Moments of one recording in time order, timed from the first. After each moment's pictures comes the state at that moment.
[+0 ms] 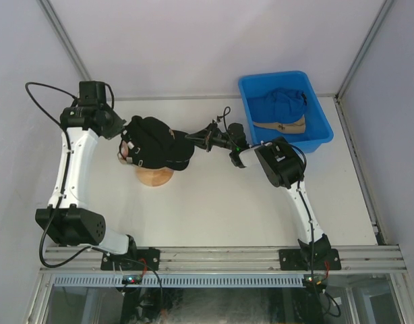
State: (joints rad) left arm 0.01 1.46 1.68 -1.07 -0.18 -0.68; right arm 0.51 2.45 1.45 1.02 -0.73 1.75
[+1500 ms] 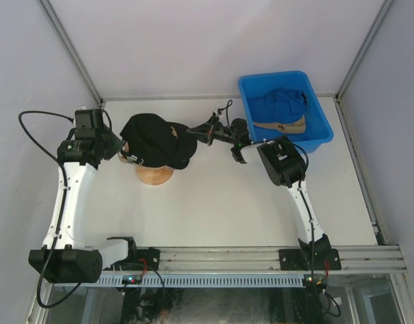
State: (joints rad) left arm 0.01 1.16 1.34 -0.95 -0.16 -0.70; right arm 0.48 2.45 1.50 1.11 -0.77 1.77
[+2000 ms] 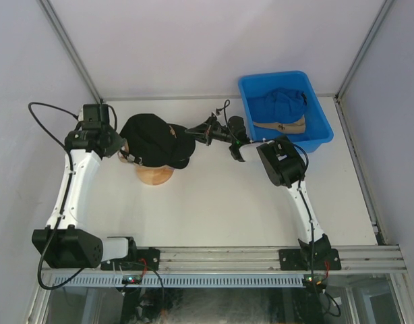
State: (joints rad) left arm 0.01 1.27 1.36 -0.94 -0.25 -0.67; right arm 0.49 2.46 1.55 0.97 -0.77 1.71
